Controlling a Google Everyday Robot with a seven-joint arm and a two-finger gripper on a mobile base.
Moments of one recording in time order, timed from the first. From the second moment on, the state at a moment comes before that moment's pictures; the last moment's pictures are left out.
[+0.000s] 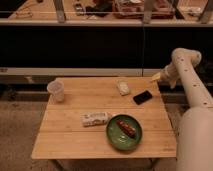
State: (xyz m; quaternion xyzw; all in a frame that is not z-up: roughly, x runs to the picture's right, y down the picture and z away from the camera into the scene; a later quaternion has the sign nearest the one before) arm 0.367 -0.025 0.893 -0.15 -0.19 -0.58 0.78
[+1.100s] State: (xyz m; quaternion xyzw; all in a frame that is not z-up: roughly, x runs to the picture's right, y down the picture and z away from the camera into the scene) arm 0.281 0.003 0.940 -0.17 -0.25 -0.42 0.86
